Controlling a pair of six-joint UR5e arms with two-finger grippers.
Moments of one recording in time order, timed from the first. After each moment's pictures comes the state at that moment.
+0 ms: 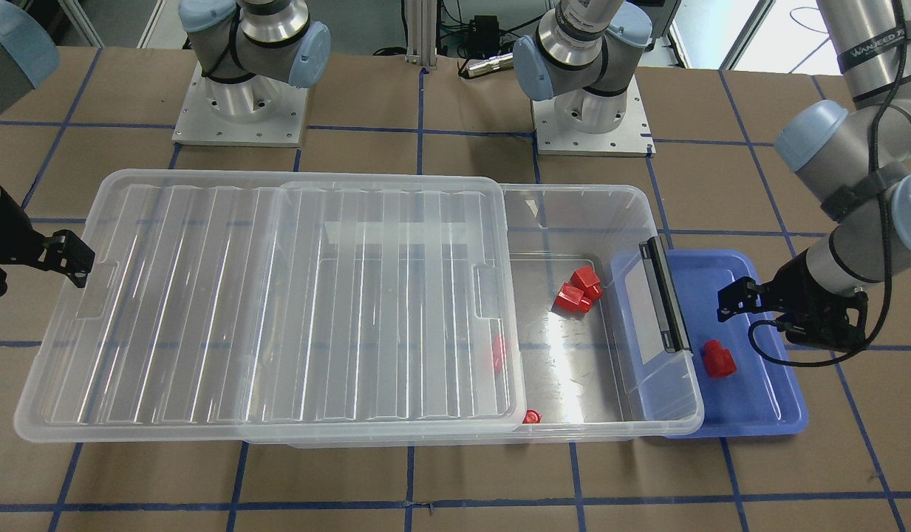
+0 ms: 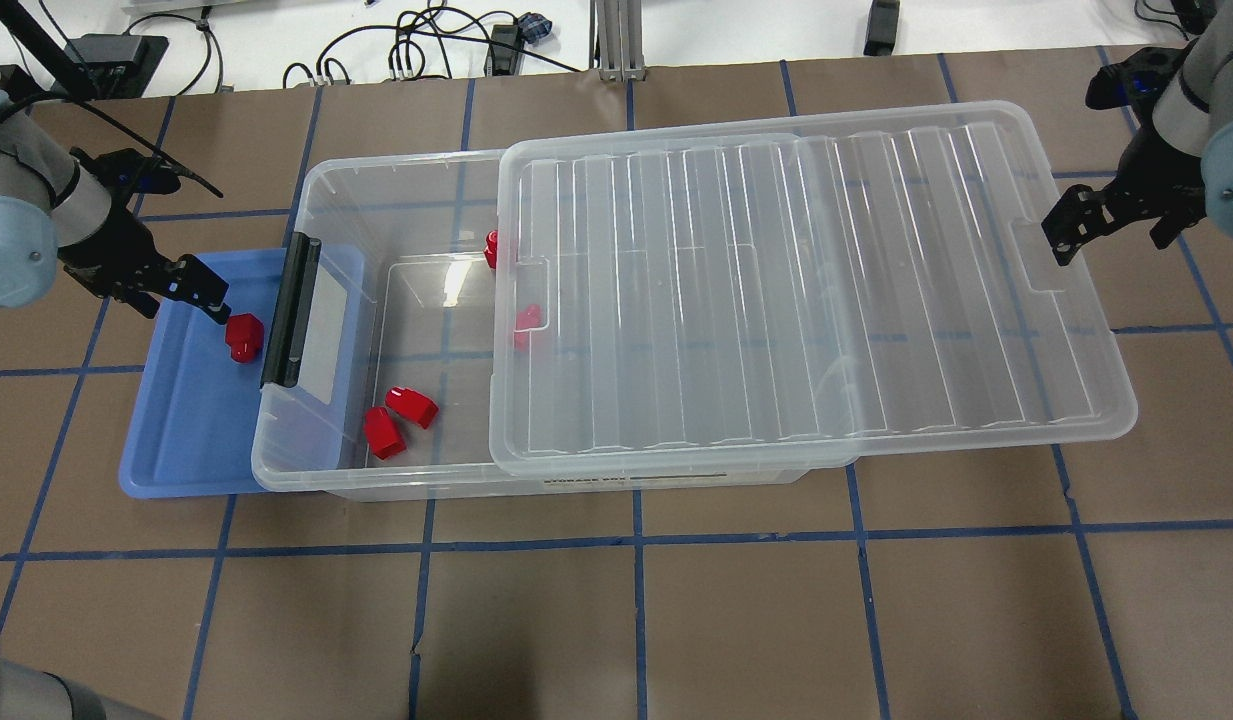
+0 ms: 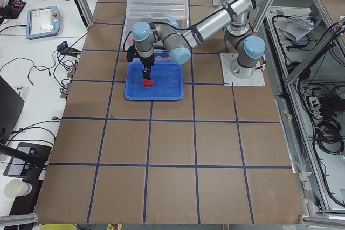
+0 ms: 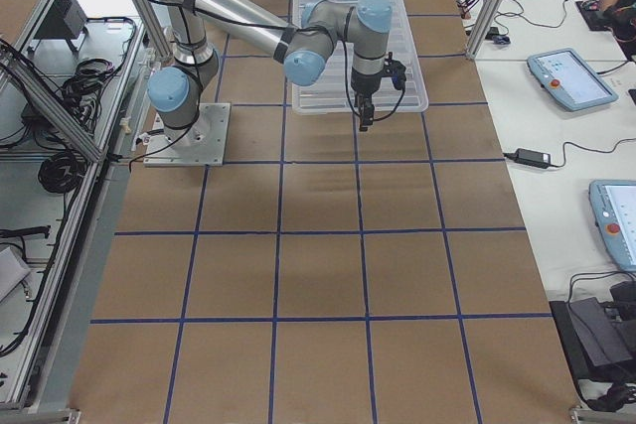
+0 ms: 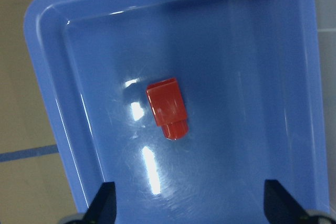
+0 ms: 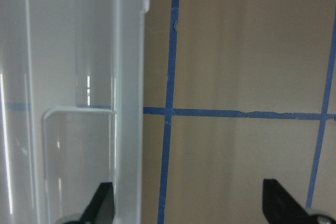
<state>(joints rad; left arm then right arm) -1.11 -1.89 -1.75 -1.12 1.56 0.60 1.21 -1.42 1.76 -1.96 -1.69 -0.44</state>
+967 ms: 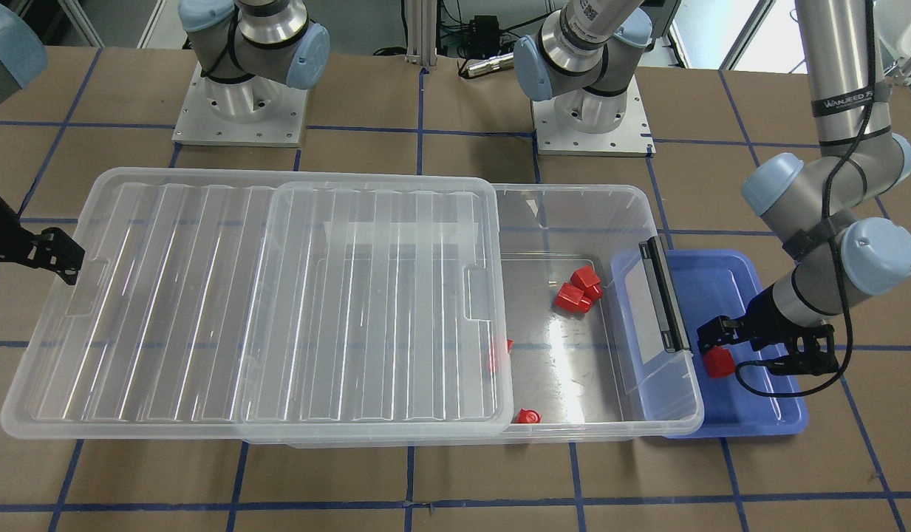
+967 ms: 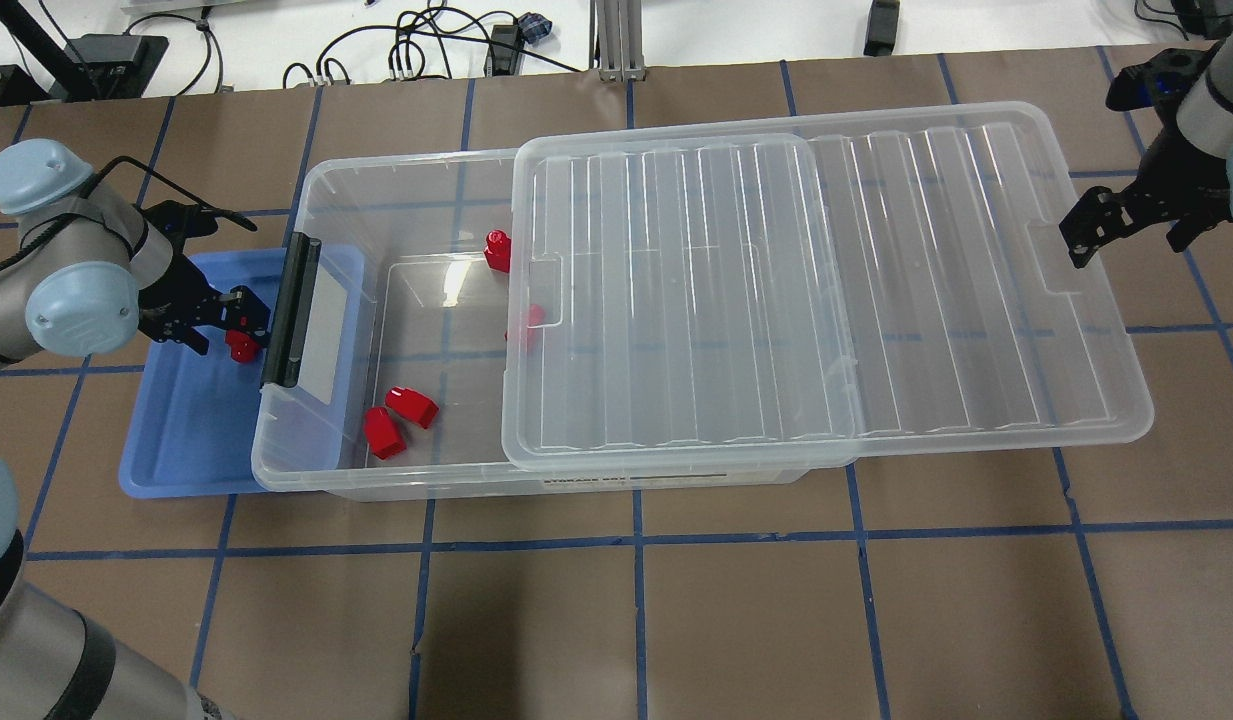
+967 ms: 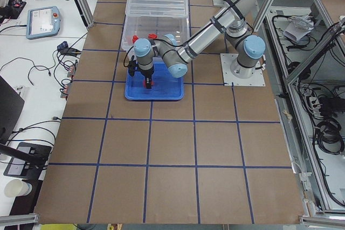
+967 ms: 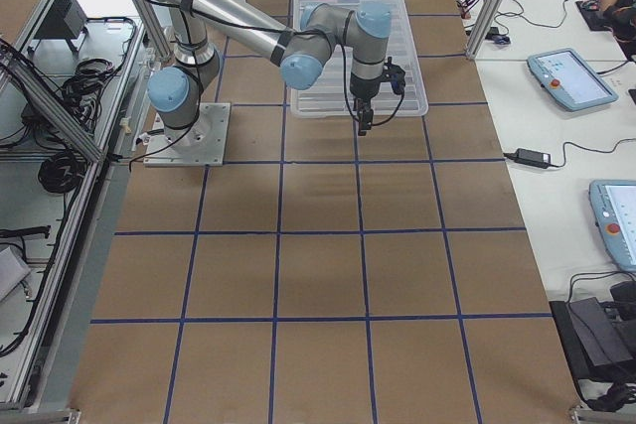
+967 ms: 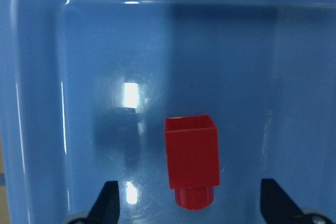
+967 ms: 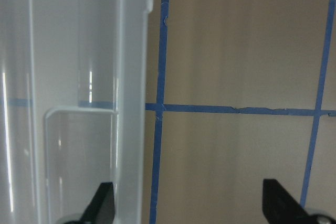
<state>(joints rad) -1.12 -2.02 -1.83 -0.93 1.56 0.39 1.18 -1.43 1.76 -1.95 -1.68 -0.46</state>
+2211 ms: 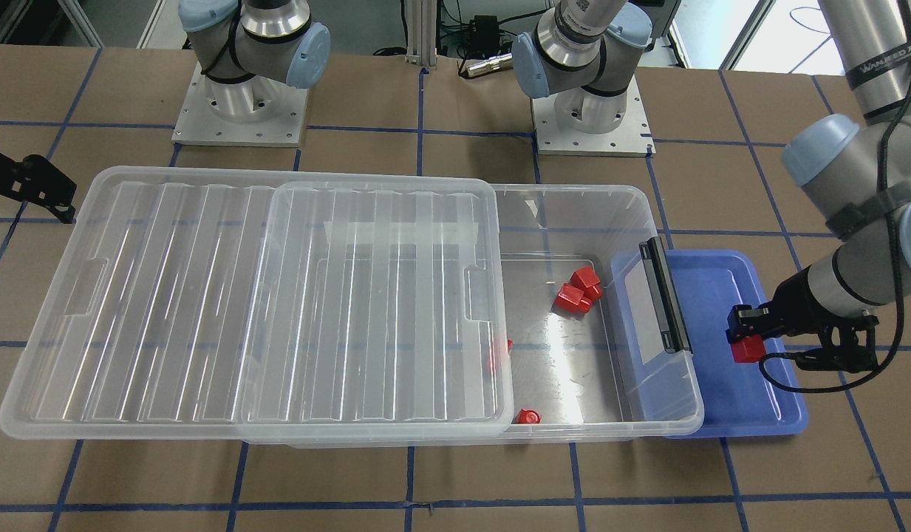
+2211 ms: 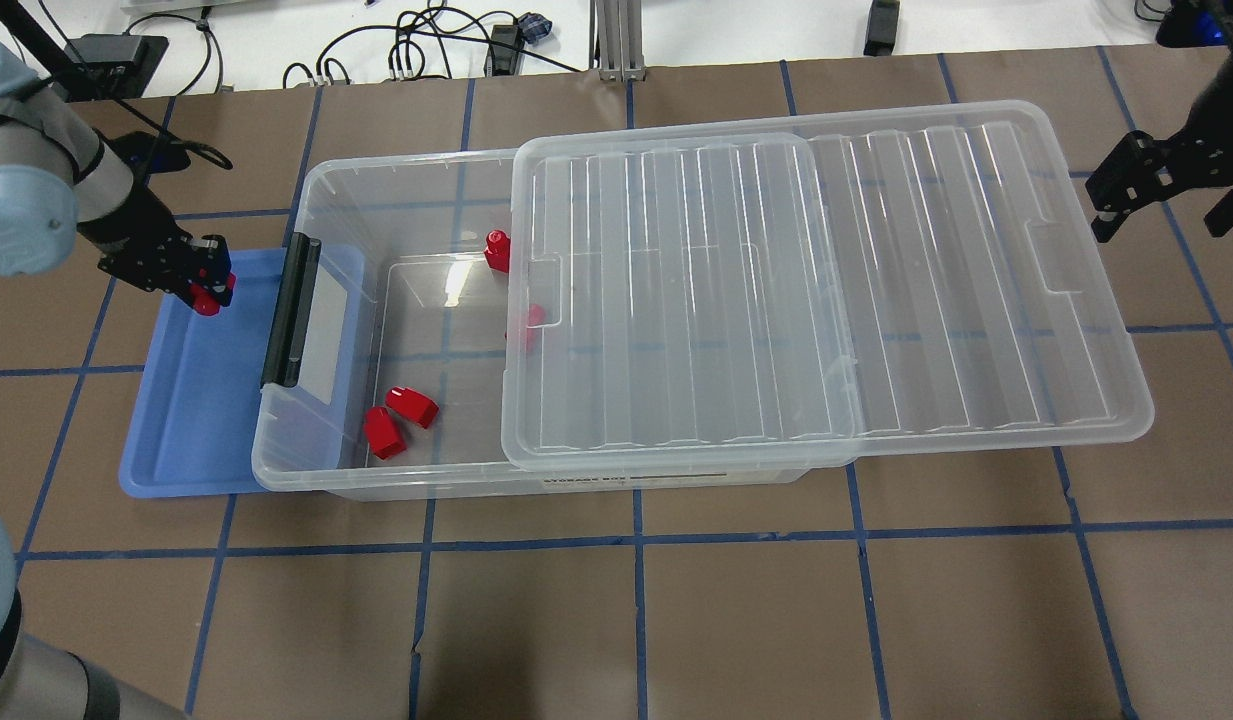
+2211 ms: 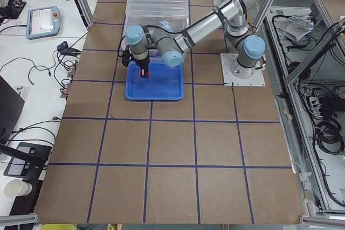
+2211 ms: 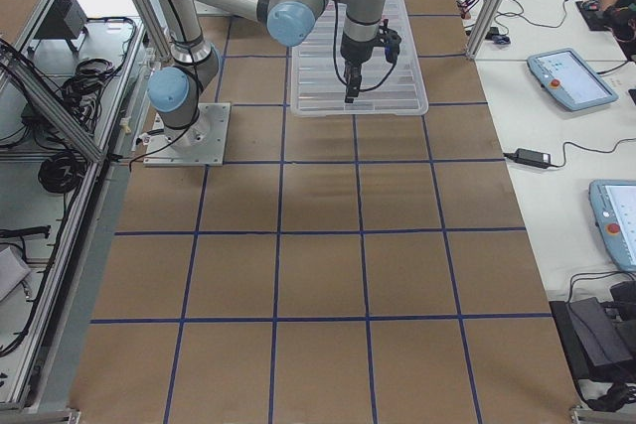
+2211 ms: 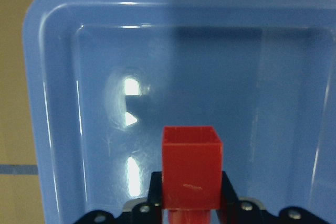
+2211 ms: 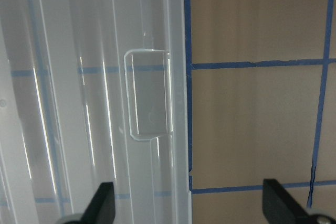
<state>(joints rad) -1.18 -1.91 -1.61 -1.29 1.56 0.39 1.20 -1.52 1.60 -1.60 -1.64 -0.35</state>
